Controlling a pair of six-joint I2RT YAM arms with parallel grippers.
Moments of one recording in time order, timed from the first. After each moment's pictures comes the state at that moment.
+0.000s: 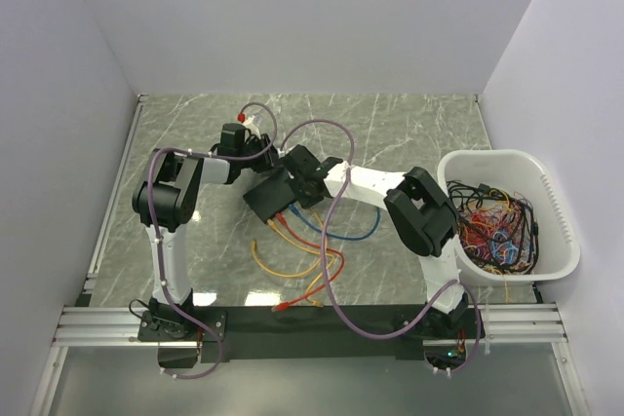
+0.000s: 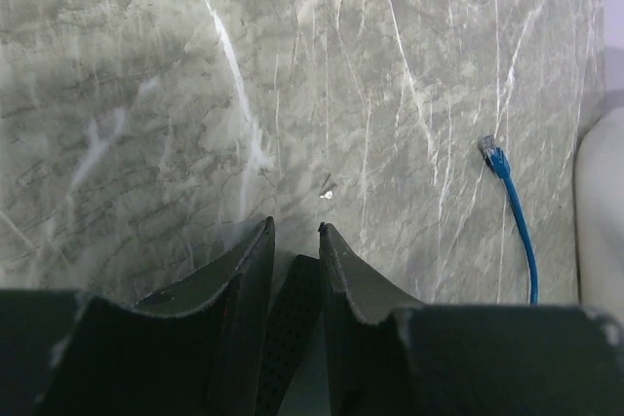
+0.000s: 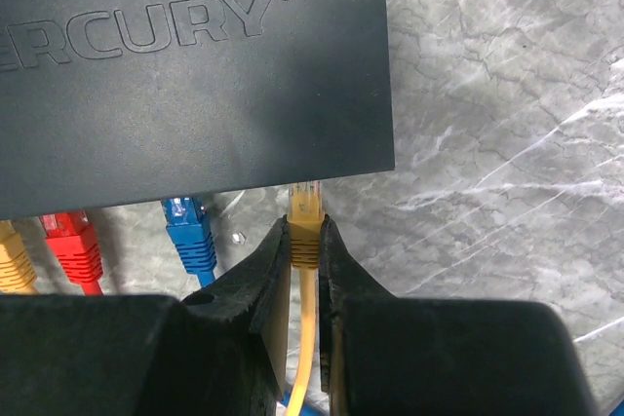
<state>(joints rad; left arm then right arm) -0.25 2.09 1.13 0.38 0.52 -0.56 0.81 2.04 1.44 -0.48 0.15 0.20</state>
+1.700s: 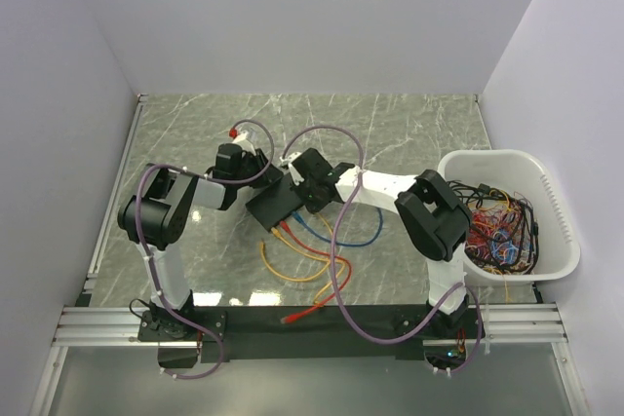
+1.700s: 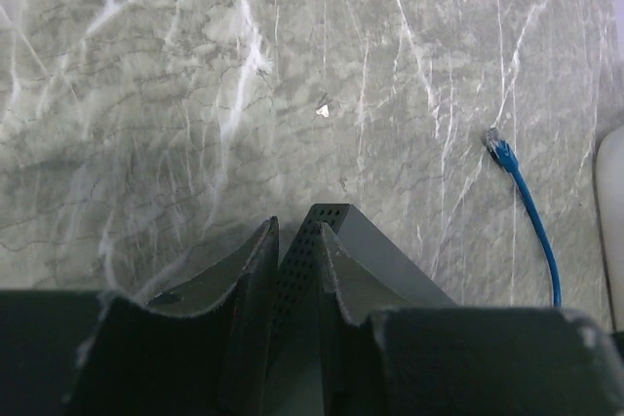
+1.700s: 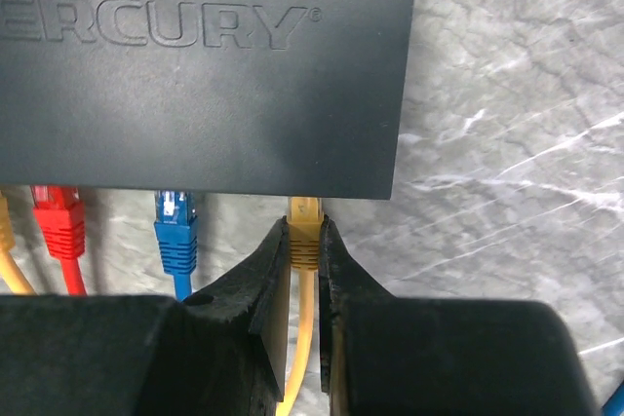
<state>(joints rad) -0.30 1.91 0.81 0.60 0.37 -0.59 0.79 1.95 1.30 -0.37 0.04 0.03</state>
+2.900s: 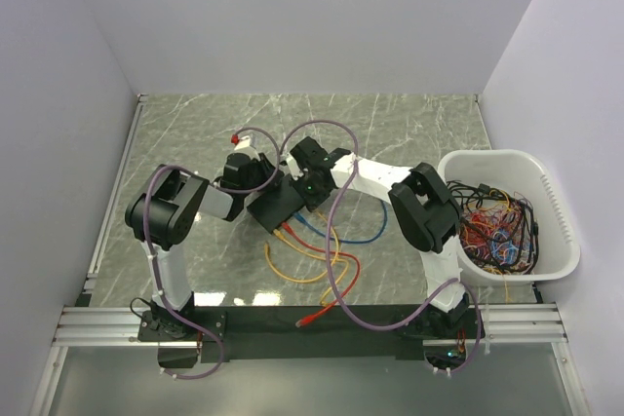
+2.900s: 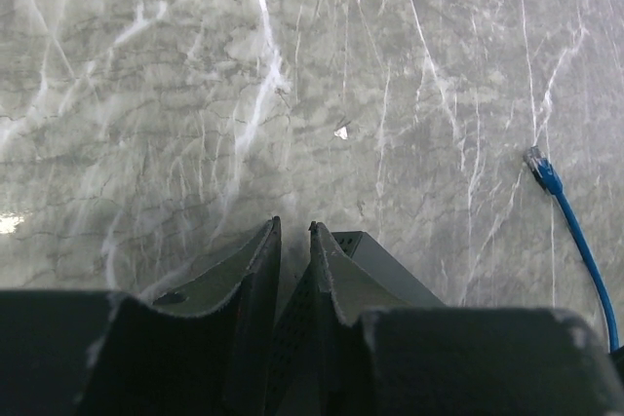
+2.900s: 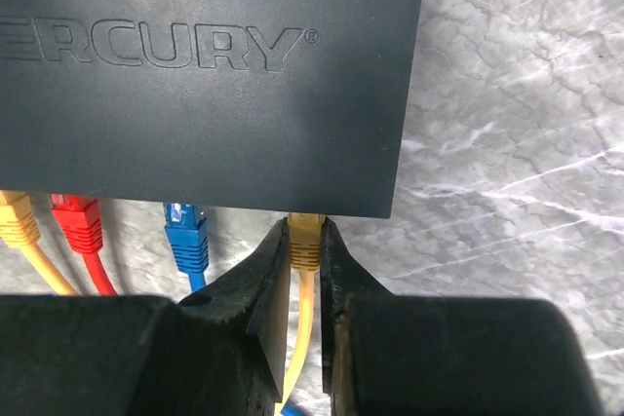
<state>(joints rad) -0.38 1.93 0.73 0.77 0.17 -0.61 0.75 2.04 1.48 -0.57 -0.08 -0.03</state>
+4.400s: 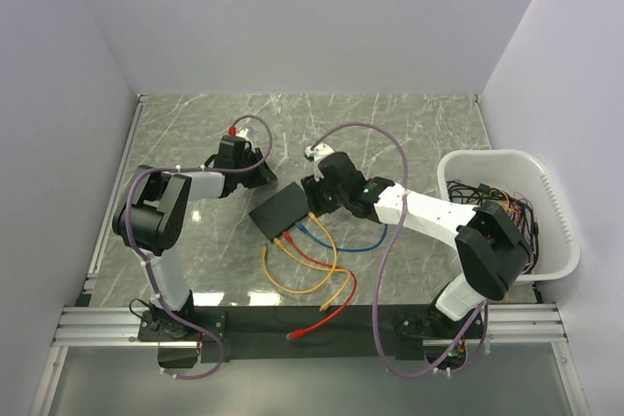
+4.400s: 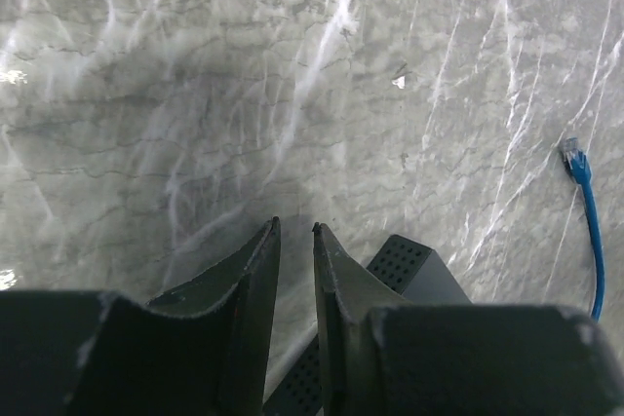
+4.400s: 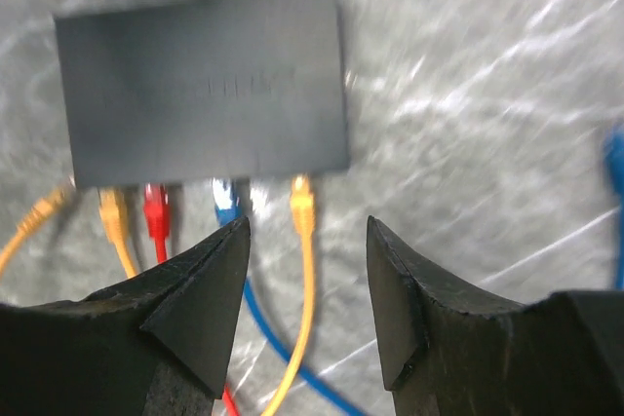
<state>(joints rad) -0.30 1.85 0.93 0.22 0.26 -0.57 0.79 1.57 1.02 -0.20 0.06 0.18</state>
